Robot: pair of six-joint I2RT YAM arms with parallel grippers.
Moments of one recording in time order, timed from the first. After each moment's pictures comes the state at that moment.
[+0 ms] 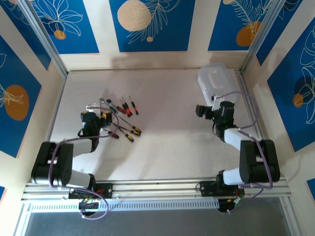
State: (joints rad) left arm -0.10 1.36 0.41 0.56 -0.20 0.00; right arm 0.01 1.35 0.57 0.34 -0.15 0.09
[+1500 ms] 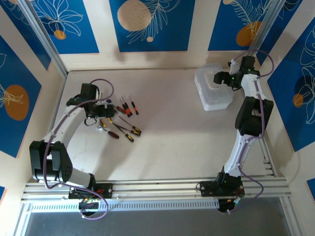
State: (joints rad) left arm -0.10 1.45 1.13 -0.77 0.00 -0.15; right arm -0.24 2.16 1.88 -0.69 -0.43 -0.06
